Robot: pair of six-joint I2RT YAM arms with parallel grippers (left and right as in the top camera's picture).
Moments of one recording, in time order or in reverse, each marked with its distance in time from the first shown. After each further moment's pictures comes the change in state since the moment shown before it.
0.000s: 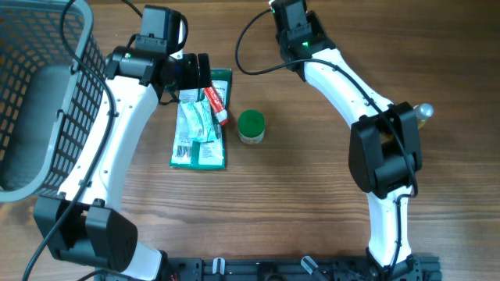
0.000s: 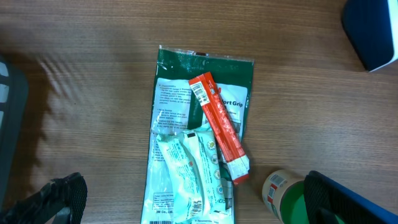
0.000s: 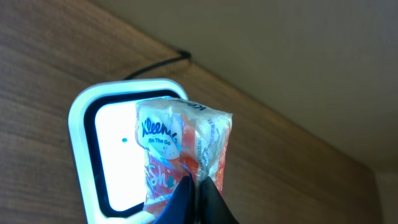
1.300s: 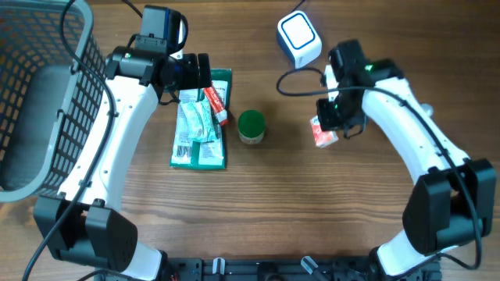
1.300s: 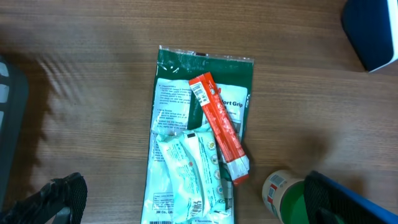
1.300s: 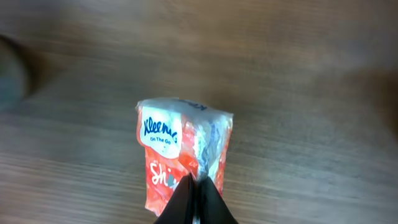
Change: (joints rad) left arm 0.000 0.000 0.000 0.000 -0.001 0.000; right arm -0.151 -0.463 -0.502 -0.699 -0.599 0.467
